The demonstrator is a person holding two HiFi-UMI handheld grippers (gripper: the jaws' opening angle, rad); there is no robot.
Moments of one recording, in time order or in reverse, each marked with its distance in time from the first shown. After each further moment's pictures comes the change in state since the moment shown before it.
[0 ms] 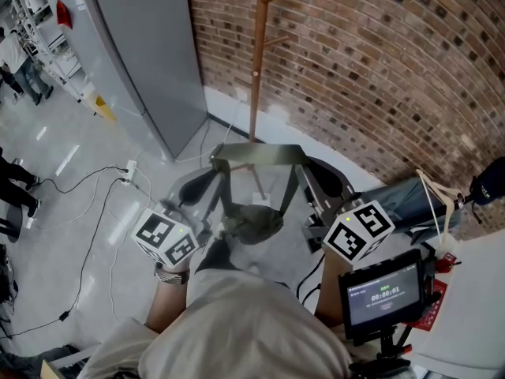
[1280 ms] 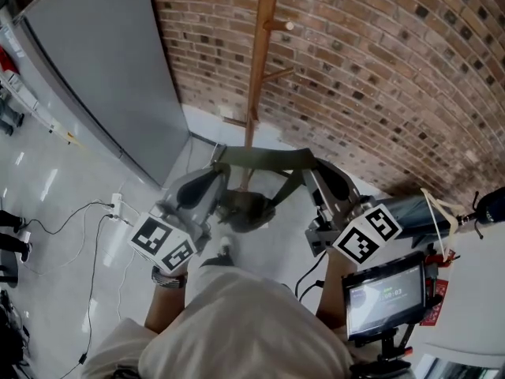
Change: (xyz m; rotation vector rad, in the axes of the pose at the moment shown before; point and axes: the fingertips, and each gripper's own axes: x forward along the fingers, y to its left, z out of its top) left arm 0.138 0.150 0.023 -0.019 0.022 -0.151; right arm 0.144 -0.112 0.036 0.073 -0.068 -0.099
